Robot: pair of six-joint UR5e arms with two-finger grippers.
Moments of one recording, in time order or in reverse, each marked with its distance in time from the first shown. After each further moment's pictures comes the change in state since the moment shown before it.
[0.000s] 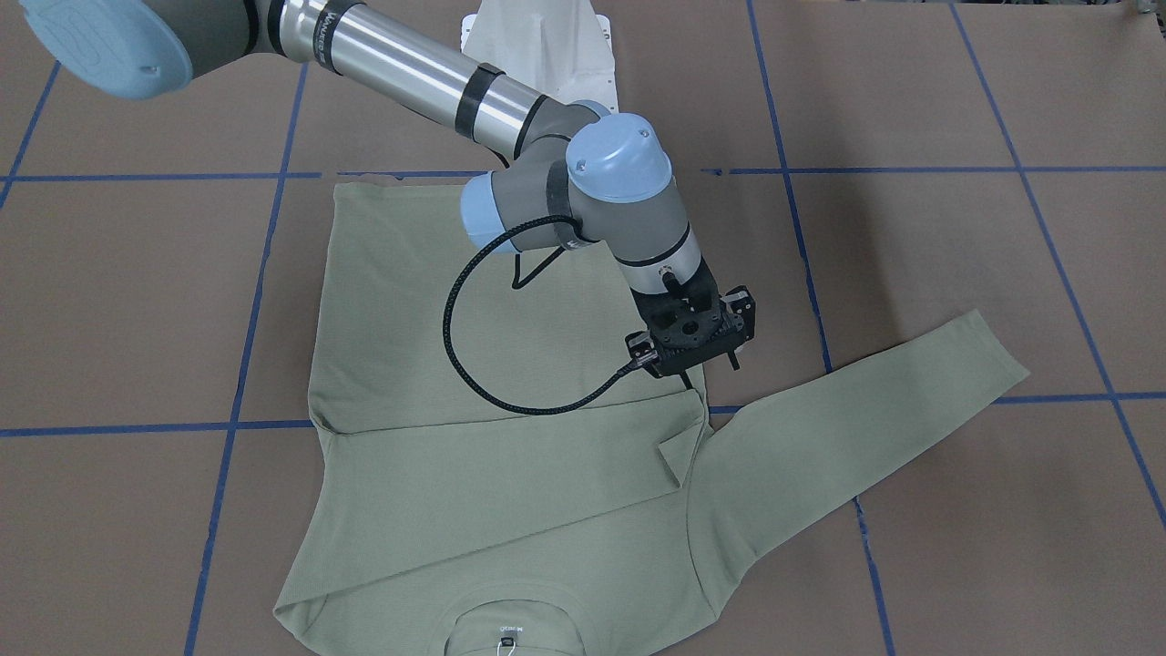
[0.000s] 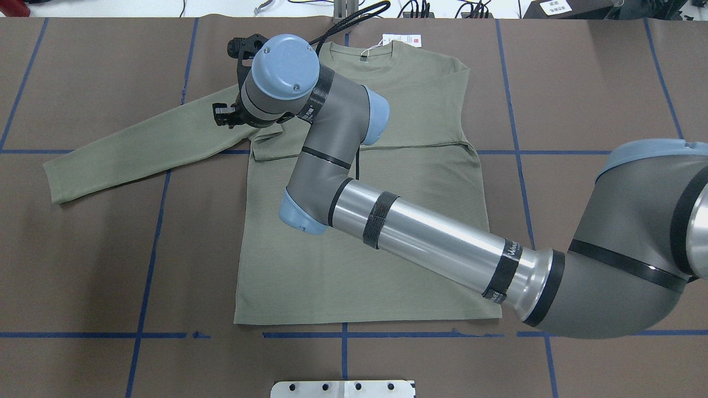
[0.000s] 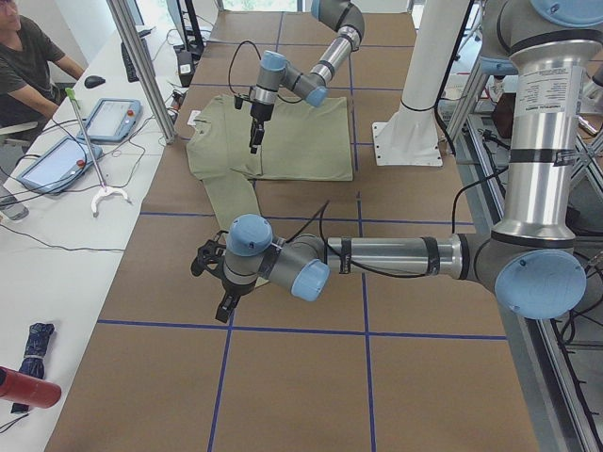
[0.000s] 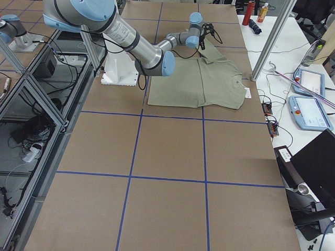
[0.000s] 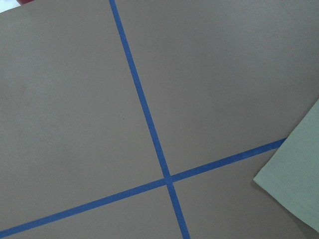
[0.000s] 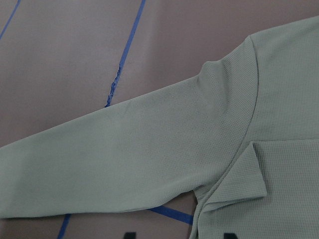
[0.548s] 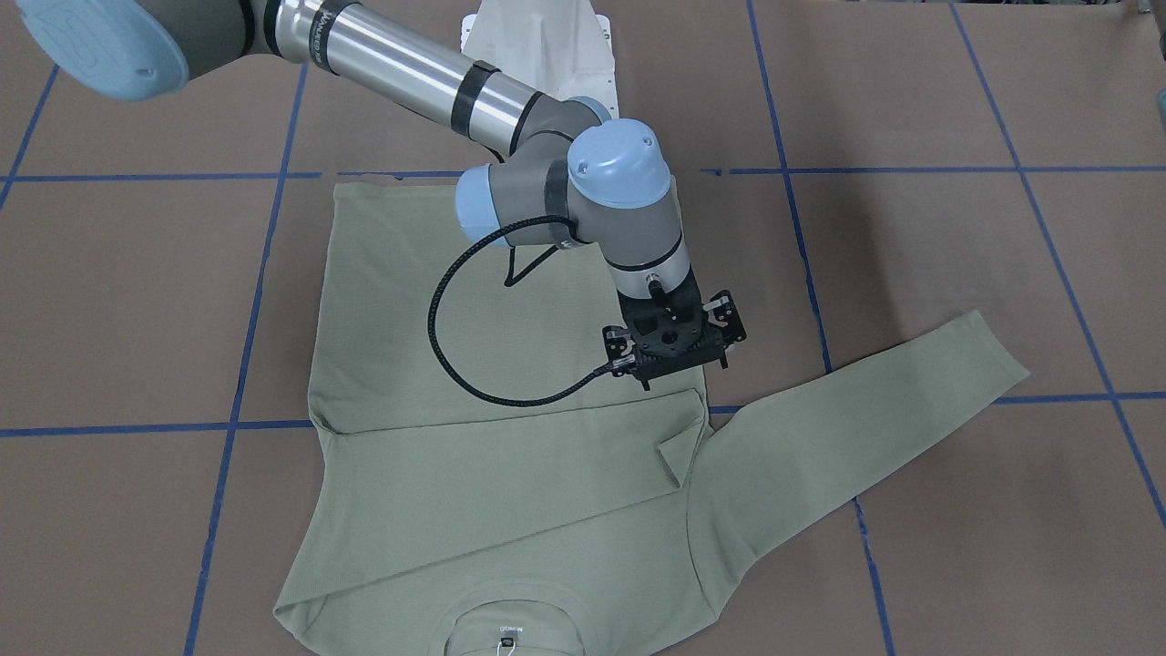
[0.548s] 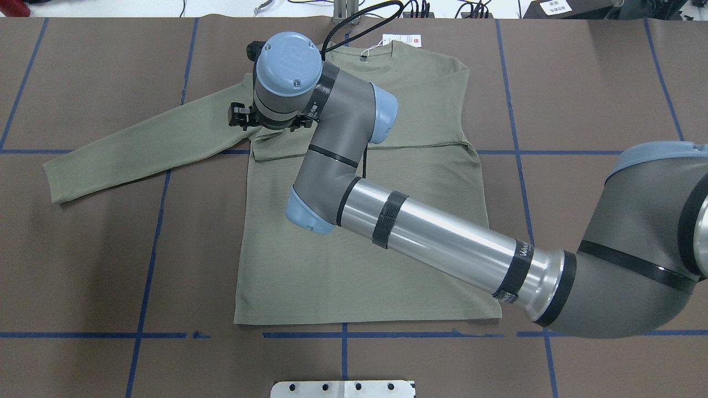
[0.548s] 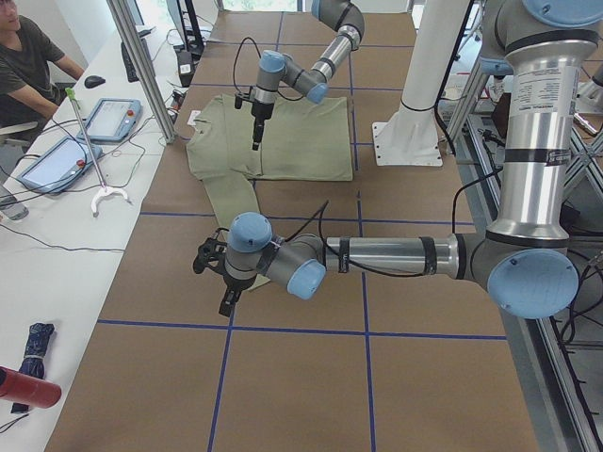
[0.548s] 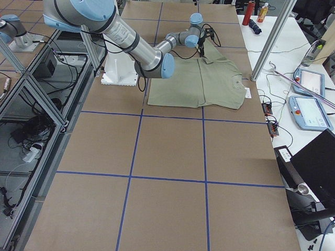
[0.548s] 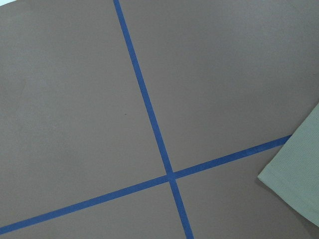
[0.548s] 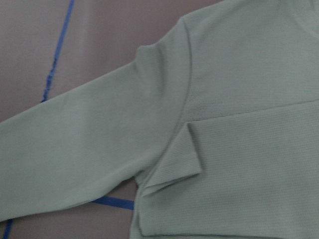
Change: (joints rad) left arm 0.088 -0.004 0.012 -0.118 0.007 -0.248; right arm 0.024 -0.057 0.121 -0.253 0.015 0.051
